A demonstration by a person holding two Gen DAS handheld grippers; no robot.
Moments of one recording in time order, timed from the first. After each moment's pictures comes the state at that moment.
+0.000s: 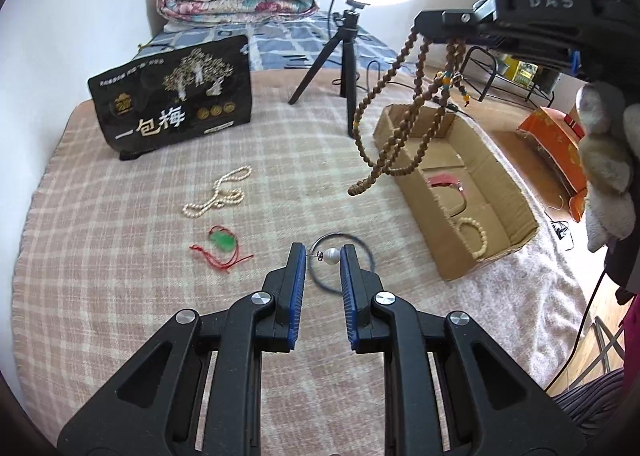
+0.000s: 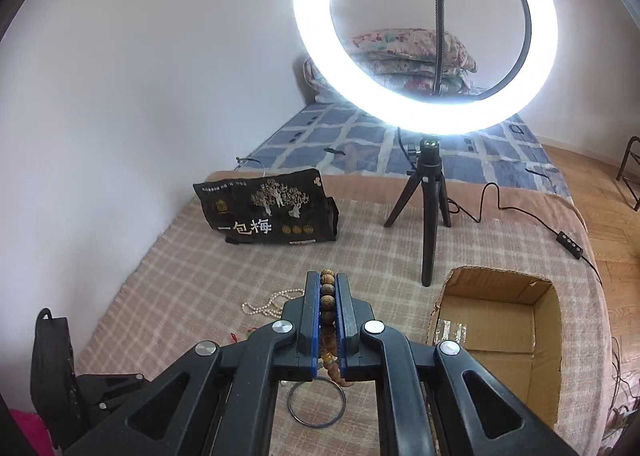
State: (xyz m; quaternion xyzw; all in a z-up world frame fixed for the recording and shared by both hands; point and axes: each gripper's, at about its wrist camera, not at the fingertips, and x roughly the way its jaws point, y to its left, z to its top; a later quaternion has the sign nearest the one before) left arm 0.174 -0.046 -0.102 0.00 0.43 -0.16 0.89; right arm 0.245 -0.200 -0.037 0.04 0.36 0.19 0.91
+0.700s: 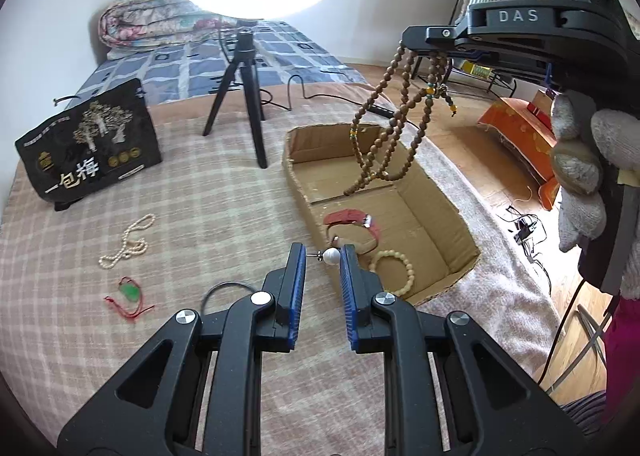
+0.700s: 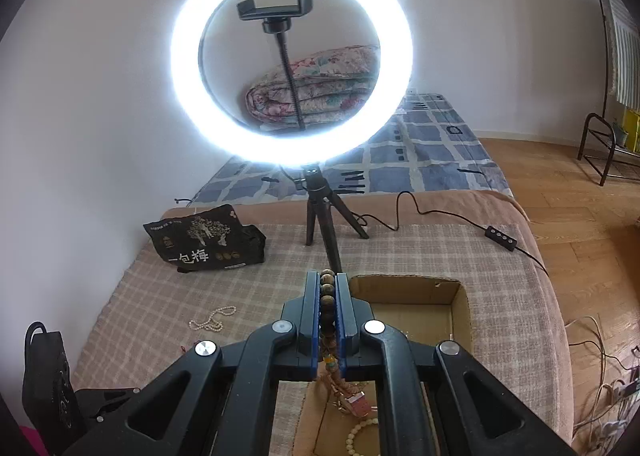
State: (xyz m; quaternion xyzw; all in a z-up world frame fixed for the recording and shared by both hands) left arm 0.188 -0.150 -0.085 0.01 0.42 -0.23 0.88; right arm 0.246 -0.322 -0.026 0.08 0.34 0.12 0.93
